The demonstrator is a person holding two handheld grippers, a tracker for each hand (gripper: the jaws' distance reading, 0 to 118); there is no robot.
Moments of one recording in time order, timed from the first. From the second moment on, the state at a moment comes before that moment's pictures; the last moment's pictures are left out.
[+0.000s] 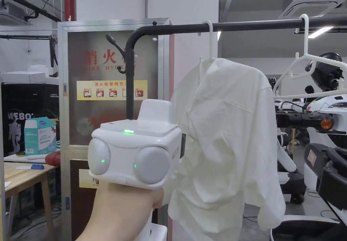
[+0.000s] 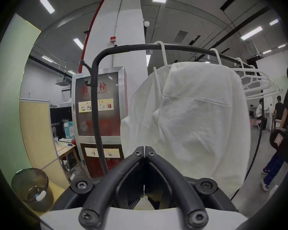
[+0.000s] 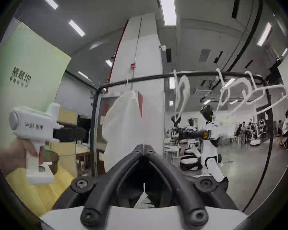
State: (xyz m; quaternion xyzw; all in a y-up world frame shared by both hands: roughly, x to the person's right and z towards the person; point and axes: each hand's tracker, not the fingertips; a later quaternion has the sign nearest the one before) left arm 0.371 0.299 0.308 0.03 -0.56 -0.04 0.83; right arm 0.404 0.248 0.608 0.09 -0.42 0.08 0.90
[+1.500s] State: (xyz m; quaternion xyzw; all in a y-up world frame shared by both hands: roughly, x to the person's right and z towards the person) left arm -0.112 0.215 0.205 -0.13 -0.49 0.04 0.86; right arm 0.270 0.200 0.189 -0.11 0.57 -0.04 0.81
